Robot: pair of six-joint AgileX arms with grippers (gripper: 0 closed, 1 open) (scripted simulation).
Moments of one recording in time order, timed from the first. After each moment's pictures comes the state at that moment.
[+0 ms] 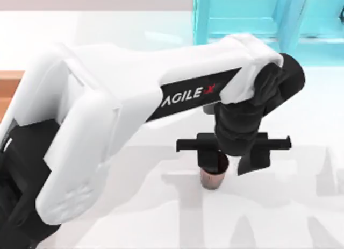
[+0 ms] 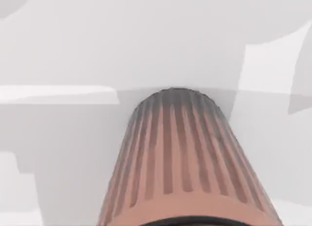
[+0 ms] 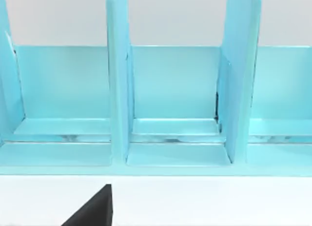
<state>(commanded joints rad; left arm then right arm) -0.92 2.35 1.95 -1.17 0.01 -0.89 0.00 0.00 0.00 0.00 0.00 0.00</state>
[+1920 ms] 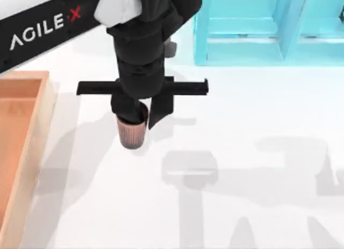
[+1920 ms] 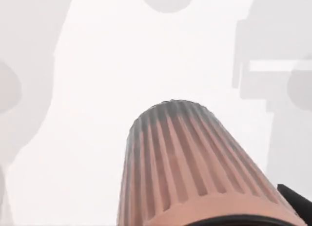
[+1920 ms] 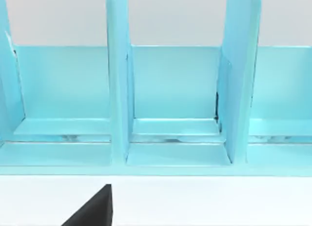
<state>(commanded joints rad) -0.66 1.98 1.78 -1.37 0.01 -0.62 0.00 0.00 0.00 0.00 0.00 0.00</state>
